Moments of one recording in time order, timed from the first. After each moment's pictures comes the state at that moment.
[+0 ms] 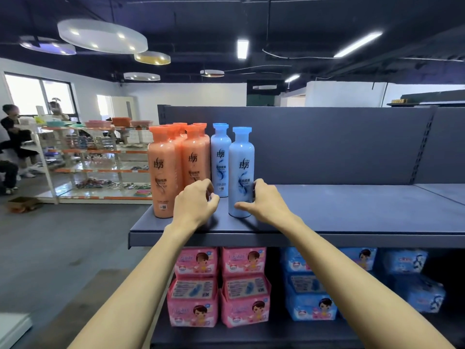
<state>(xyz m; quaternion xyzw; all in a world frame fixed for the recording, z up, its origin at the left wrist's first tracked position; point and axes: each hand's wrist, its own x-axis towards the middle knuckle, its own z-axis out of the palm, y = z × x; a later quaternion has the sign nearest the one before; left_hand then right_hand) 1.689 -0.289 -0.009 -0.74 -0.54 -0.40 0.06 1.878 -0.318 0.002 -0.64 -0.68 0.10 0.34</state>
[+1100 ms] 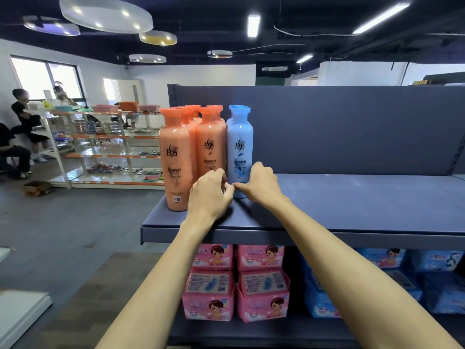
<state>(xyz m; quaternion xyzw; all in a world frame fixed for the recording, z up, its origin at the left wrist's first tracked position) 1.683 -0.264 -0.023 -0.73 -0.52 -0.44 0.07 1.822 -0.263 0.005 -0.68 -0.65 0.08 0.33</state>
